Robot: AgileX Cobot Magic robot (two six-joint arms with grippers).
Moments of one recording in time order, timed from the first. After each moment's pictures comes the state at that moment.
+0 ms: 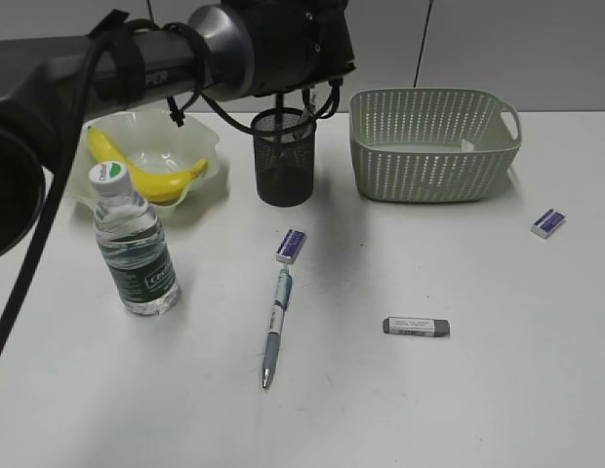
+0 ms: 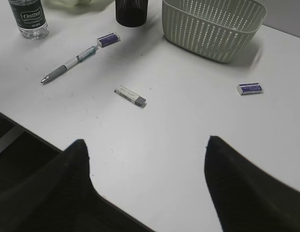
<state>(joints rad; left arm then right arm) -0.75 2.40 -2.13 1.04 0.94 -1.57 0.60 -0.01 -0.51 -0.05 1.04 -0.02</state>
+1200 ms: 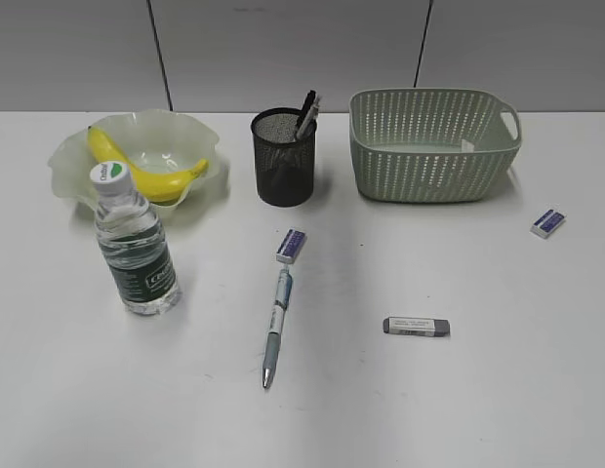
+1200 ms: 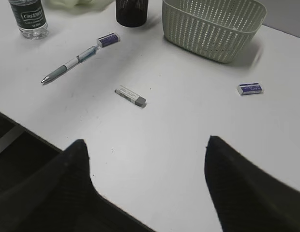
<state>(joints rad) -0.78 1.97 -2.13 0.71 1.02 -0.92 0.60 -0.01 -0.51 -0.05 1.04 -0.02</state>
